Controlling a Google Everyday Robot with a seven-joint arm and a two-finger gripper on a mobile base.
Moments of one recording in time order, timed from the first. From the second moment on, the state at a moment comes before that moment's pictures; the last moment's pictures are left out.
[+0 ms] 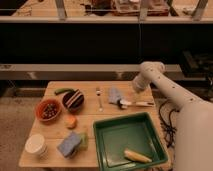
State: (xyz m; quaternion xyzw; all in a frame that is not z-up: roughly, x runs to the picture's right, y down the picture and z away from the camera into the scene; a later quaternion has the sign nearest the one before) arm 0.187 0.028 0.926 -0.26 -0.12 0.05 0.96
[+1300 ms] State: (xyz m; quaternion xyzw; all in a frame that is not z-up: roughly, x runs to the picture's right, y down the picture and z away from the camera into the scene) arm 0.228 0.074 0.947 -0.29 -0.05 0.03 0.96
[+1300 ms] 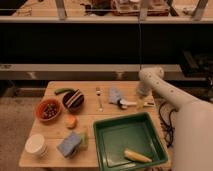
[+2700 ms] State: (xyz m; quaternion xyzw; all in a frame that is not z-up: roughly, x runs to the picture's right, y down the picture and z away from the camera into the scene) arm 0.182 0.019 0.893 -0.24 0.01 -0.02 0.97
